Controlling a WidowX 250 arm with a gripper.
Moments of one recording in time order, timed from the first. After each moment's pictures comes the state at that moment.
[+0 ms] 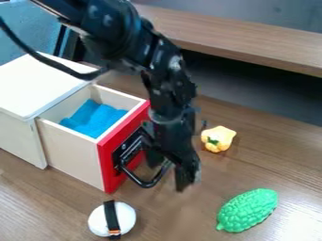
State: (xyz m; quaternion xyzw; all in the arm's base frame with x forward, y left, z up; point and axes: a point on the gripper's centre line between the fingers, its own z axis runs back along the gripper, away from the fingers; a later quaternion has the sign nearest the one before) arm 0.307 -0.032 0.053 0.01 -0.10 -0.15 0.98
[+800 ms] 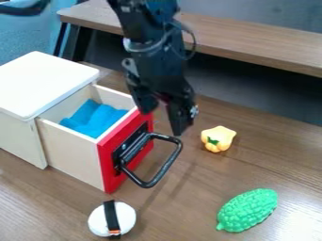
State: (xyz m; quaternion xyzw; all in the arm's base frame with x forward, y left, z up) arm 0.296 -0.032 0.149 -0.02 -0.19 -0.14 0.97
